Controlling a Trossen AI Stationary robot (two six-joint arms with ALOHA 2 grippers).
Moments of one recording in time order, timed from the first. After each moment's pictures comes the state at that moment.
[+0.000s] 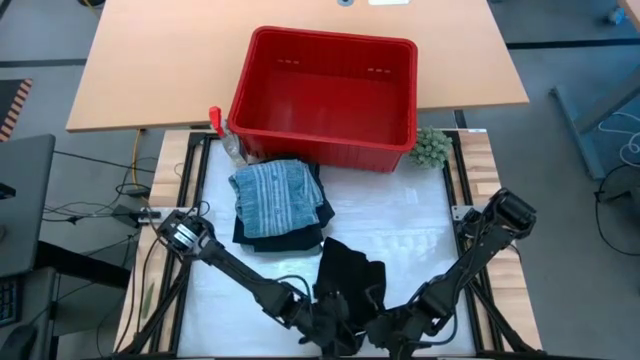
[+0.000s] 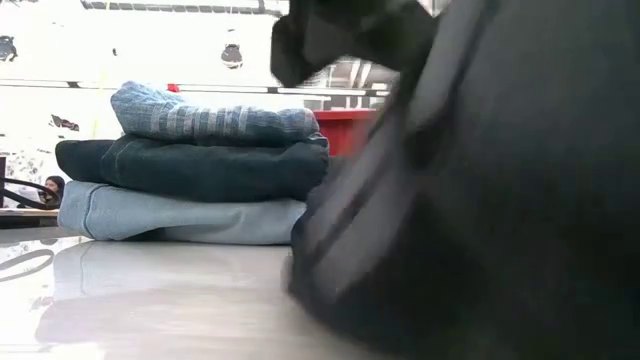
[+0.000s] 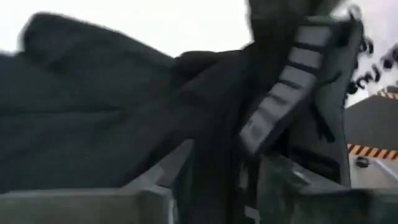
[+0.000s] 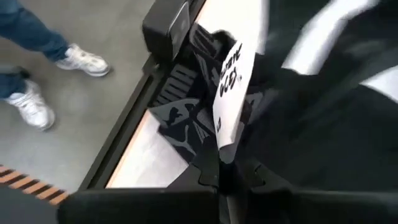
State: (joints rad) left arm -0.55 2.18 1.65 -0.19 -0.36 -0.61; right arm 0.81 1.80 1.27 -0.40 0.32 0.29
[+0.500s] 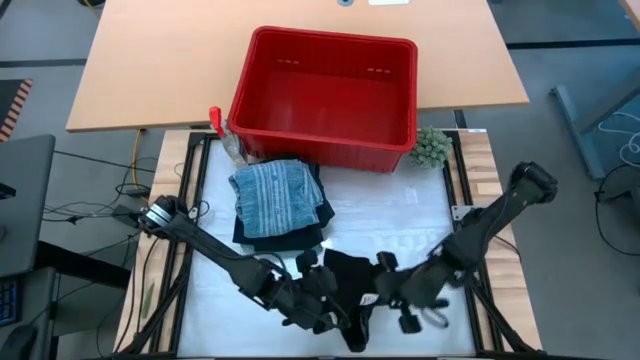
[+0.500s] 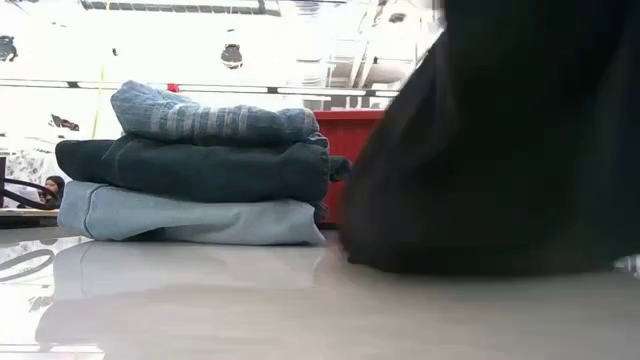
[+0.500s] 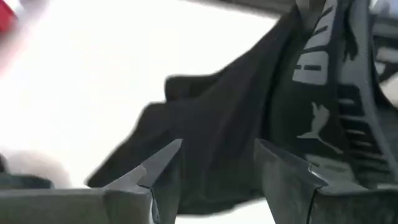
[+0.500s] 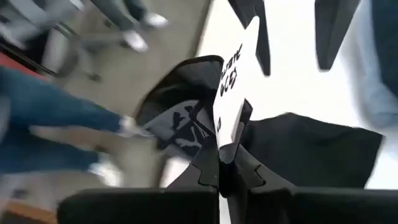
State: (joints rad) left arm -0.54 1.93 1.69 -0.51 -0.53 -0.60; right arm 0.69 1.46 1.27 -0.54 0.19 0.46
